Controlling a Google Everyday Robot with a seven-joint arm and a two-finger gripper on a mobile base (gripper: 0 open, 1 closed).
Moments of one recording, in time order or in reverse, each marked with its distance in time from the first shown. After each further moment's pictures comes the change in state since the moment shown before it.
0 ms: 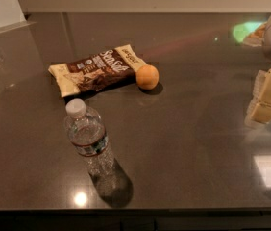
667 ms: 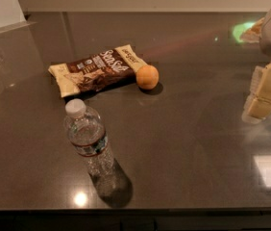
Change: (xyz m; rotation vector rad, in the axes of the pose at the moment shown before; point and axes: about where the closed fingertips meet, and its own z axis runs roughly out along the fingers) arm -0.006 -0.007 0.000 0.005 -0.016 -0.014
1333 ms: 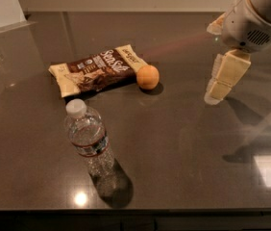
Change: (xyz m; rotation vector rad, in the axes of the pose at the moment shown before) arm -0.051 -0.041 0.036 0.007 -0.130 -0.040
